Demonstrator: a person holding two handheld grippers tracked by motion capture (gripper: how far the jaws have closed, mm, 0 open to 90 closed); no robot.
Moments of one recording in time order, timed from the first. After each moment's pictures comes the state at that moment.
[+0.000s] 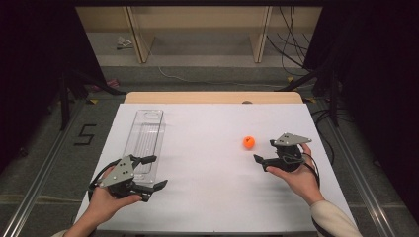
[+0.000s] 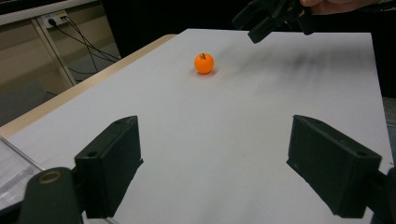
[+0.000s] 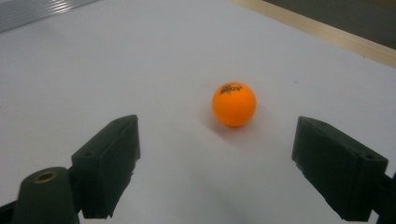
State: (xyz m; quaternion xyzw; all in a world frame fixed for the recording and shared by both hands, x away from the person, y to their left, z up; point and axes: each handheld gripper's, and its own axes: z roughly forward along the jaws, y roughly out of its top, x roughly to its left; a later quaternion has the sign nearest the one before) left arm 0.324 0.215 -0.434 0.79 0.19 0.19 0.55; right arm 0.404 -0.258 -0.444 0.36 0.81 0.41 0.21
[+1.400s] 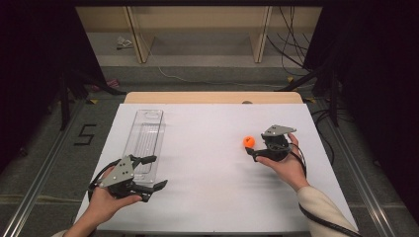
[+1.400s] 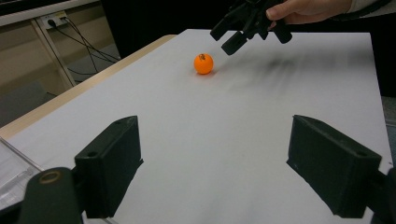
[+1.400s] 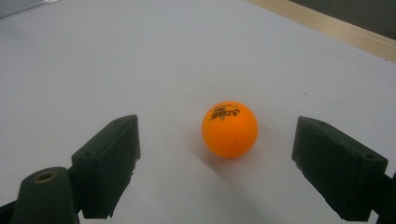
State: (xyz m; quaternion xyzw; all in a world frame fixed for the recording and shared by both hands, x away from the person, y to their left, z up) left arm 0.323 0.215 -0.434 0.79 0.19 0.19 0.55; right arm 0.444 -0.236 -0.457 0.36 0.82 0.40 0.20
